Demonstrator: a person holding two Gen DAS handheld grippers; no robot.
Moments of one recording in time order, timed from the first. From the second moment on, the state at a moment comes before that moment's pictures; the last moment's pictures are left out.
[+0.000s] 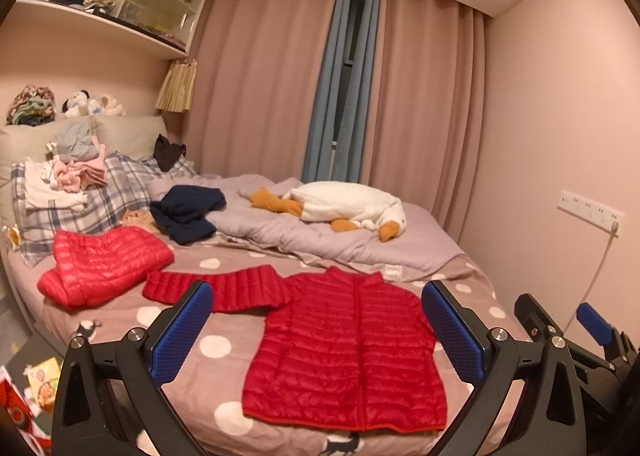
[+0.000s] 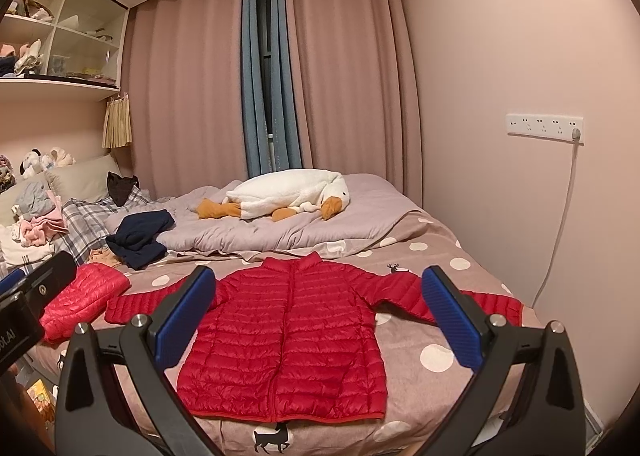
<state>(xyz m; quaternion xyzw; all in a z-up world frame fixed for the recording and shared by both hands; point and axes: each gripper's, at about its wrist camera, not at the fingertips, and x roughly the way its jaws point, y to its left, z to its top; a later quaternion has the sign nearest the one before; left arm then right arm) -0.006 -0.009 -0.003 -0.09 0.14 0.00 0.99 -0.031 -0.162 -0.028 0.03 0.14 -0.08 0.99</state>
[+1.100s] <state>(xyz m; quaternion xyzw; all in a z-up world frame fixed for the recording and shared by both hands) -0.005 -0.012 0.000 -0.08 0.15 -0.01 0.99 -0.031 -0.163 -0.030 0.04 0.15 -0.09 0.98</state>
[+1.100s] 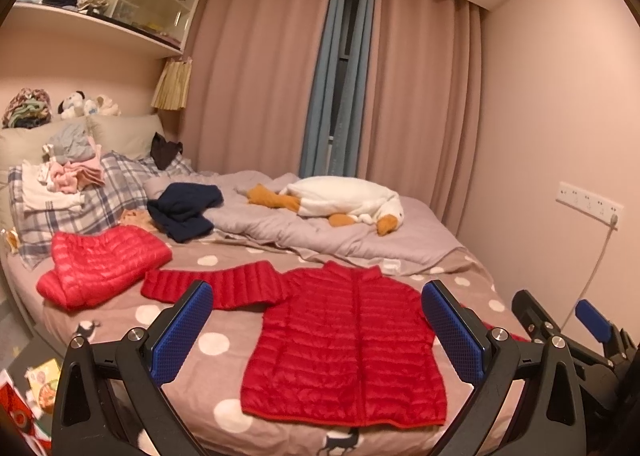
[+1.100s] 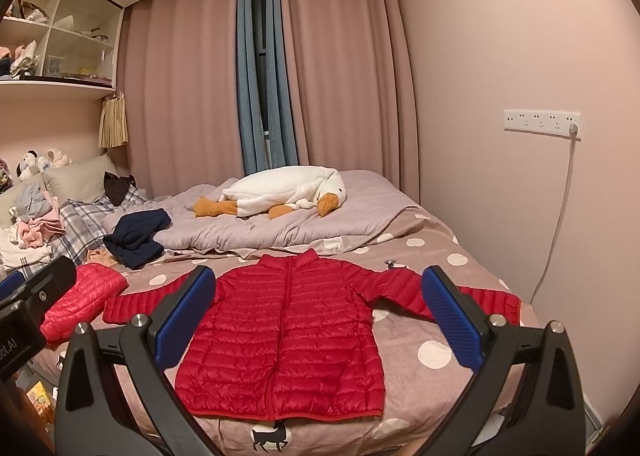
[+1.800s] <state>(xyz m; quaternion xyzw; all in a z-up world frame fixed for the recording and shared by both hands) -0.004 -0.015 -0.004 -0.07 0.15 -0.02 0.99 -0.027 -0.159 -0.031 0.03 0.15 -0.09 0.98</state>
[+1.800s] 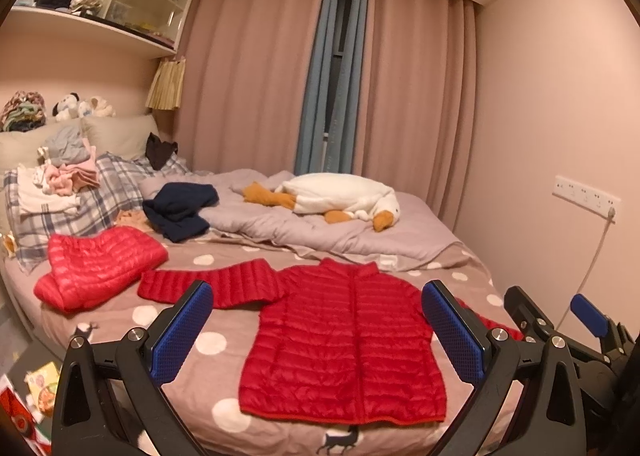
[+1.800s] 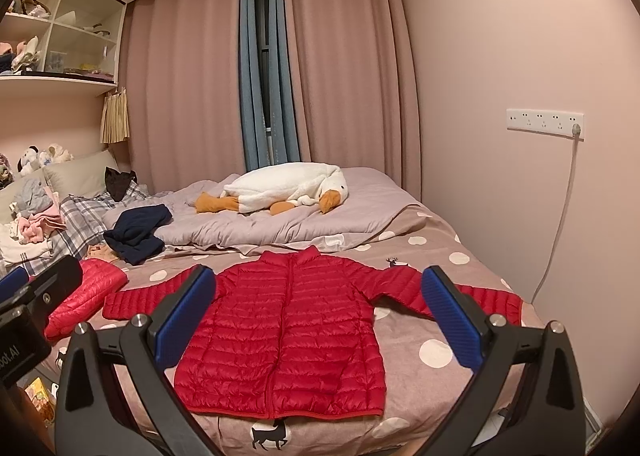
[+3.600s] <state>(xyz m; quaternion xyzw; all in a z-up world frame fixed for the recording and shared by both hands) 0.356 0.327 -0.297 -0.44 0.30 0.27 0.80 0.216 -0.507 -0.310 0.42 0.24 -0.37 0.79</state>
